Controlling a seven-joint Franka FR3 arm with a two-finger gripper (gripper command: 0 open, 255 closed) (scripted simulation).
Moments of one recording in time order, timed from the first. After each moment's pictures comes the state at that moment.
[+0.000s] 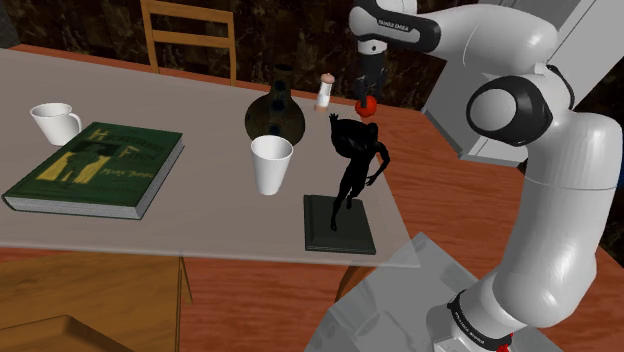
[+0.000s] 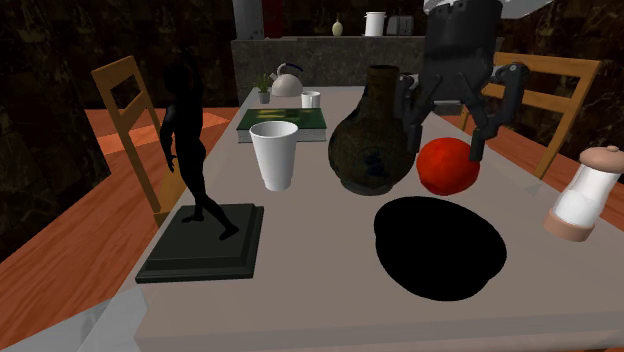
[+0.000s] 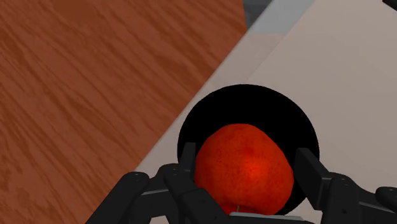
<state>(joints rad) -0.14 0.50 -0.05 -1.10 -0.22 1.41 -0.21</state>
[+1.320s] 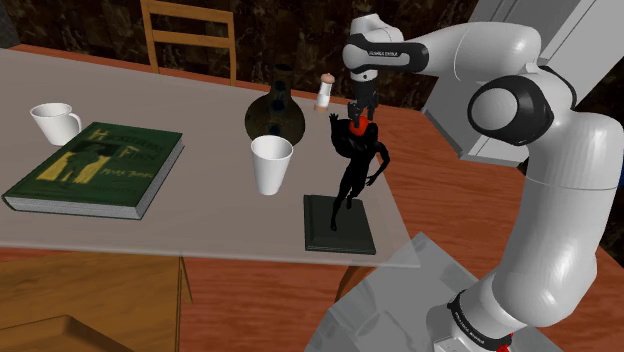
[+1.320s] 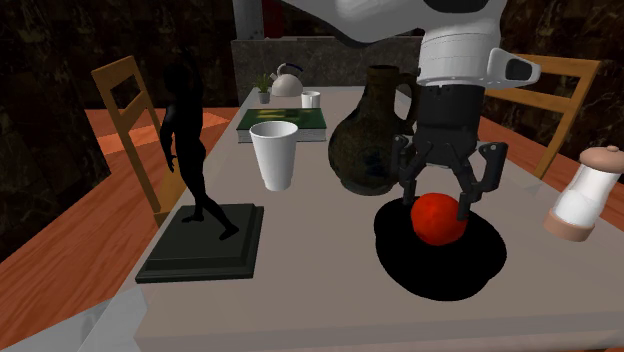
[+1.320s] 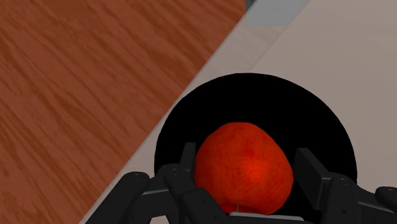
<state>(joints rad) -0.15 0.50 -0.05 -1.33 -0.22 1.62 -0.18</state>
